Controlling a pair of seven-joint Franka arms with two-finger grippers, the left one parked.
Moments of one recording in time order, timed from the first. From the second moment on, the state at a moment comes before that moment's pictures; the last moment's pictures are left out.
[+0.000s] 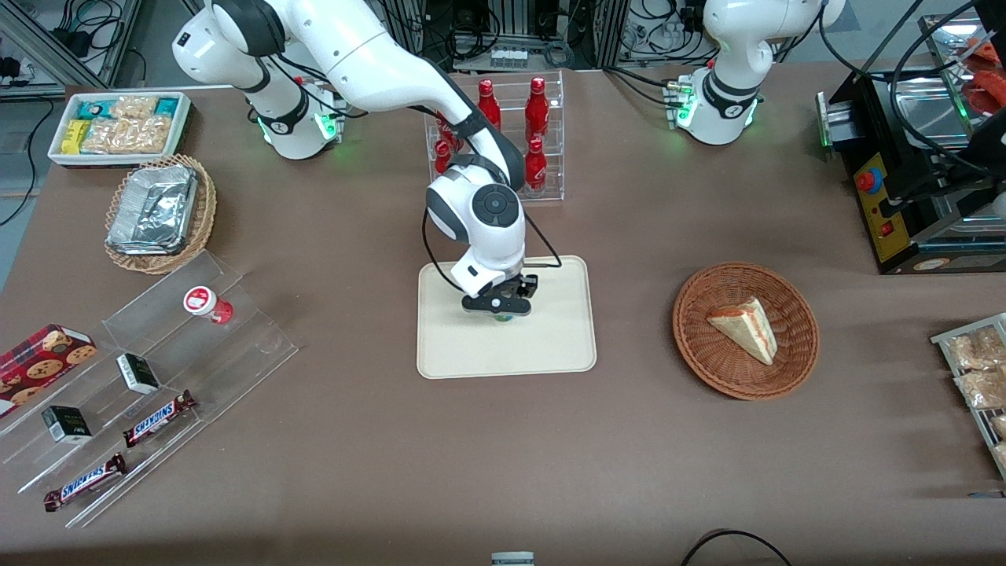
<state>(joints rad) 0.97 0.71 -0.20 -1.57 0.11 2.30 0.88</state>
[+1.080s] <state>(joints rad) 0.70 0.30 -0.21 -1.56 0.11 1.85 0.65</state>
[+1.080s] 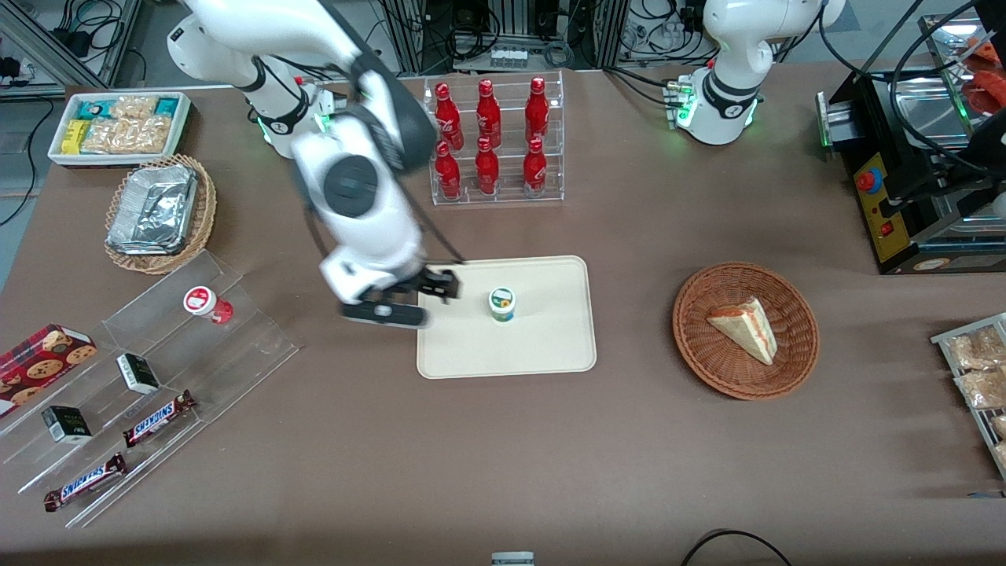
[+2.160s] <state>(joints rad) 0.32 -0.03 -0.21 -1.61 0.05 1.45 0.27</state>
